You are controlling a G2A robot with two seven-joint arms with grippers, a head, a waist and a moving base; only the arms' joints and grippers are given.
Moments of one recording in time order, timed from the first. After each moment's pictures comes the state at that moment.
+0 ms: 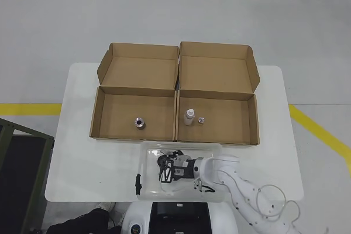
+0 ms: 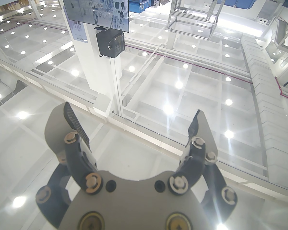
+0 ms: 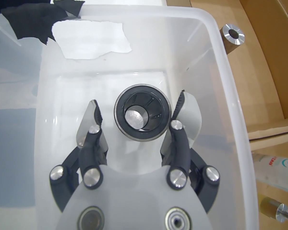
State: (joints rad) left arm -0.42 -0.34 -0.17 -1.17 3.07 0.50 0.07; right arm -1.21 -1.29 0.91 -1.69 -1.63 -0.77 0.32
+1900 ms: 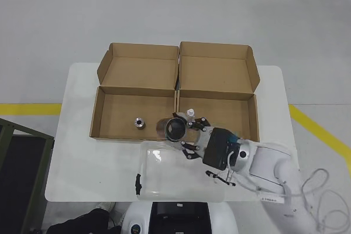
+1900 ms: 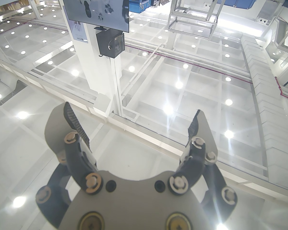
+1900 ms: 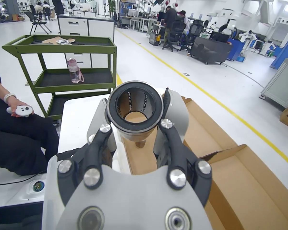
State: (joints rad) left arm -0.42 -0.34 -0.17 -1.17 3.07 0.50 0.07; right arm -1.25 -1.23 1.21 -2.14 -1.13 -0.68 0.23
